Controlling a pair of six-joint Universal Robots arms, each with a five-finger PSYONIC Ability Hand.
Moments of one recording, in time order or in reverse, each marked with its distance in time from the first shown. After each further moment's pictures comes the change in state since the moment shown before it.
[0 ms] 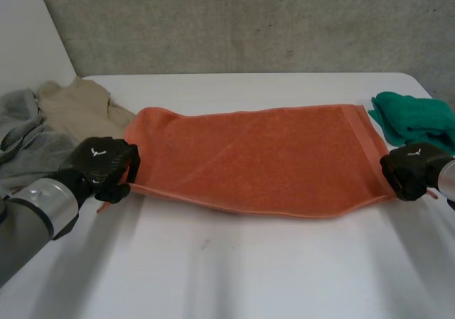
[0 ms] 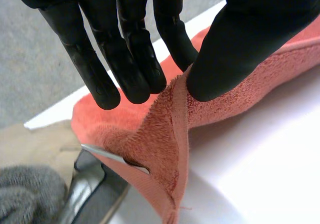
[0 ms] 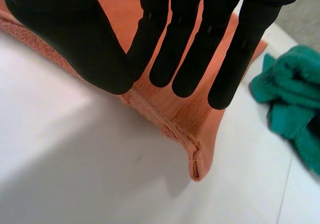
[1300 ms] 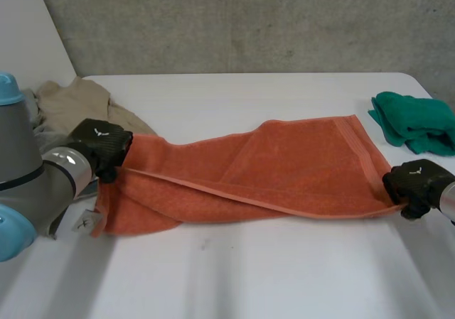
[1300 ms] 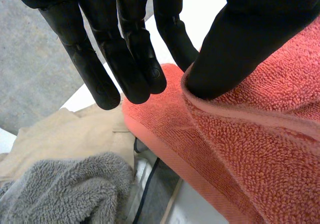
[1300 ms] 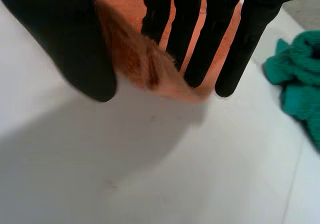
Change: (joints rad) left arm -0.115 -0.186 0.329 -0.193 -0.289 0.172; right arm -0.059 -0.005 0.159 -0.154 -0.037 -0.098; left_hand 0.000 0.000 0.000 0.000 0.000; right_hand -0.106 -0.140 -0.159 -0.170 -0.124
